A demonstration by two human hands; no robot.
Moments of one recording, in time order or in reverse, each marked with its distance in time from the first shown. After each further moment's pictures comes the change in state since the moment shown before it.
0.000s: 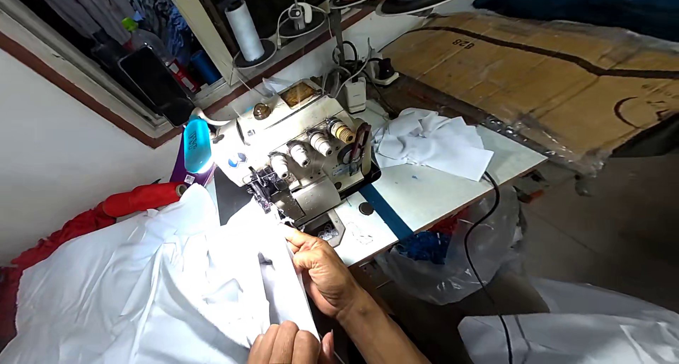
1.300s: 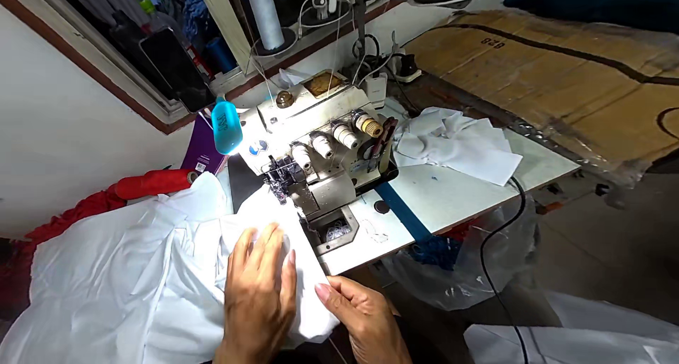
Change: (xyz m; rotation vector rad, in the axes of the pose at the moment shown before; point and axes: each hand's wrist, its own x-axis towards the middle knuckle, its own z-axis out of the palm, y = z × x) left_hand 0.038 -0.076 0.031 -0.089 0.126 -0.022; right_hand -0.076 0.030 -0.007 -0.567 0.315 -0.226
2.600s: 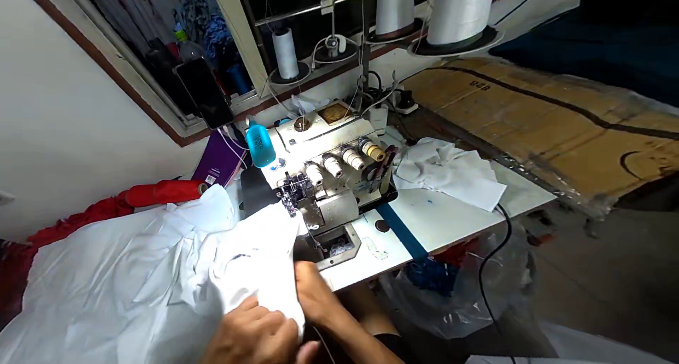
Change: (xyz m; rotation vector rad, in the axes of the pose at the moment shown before) left_hand -0.007 0.007 -0.080 -0.008 -0.394 0.396; right_hand 0.050 0.002 0.042 -0.207 -0.327 -0.007
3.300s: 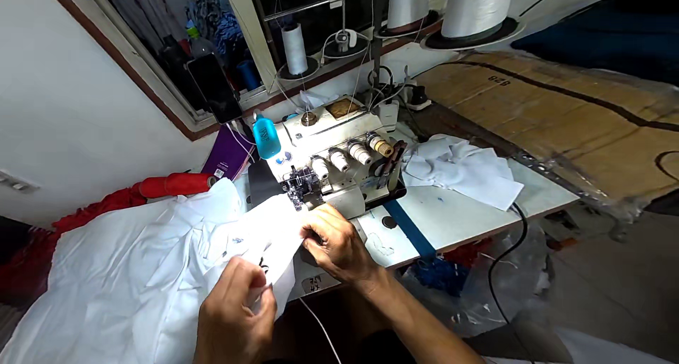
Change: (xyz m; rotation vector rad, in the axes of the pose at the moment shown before) left_hand -0.005 -0.012 0.026 -0.100 0.477 -0.489; right_hand 0.055 -0.012 -0.049 -0.594 0.303 -0.943
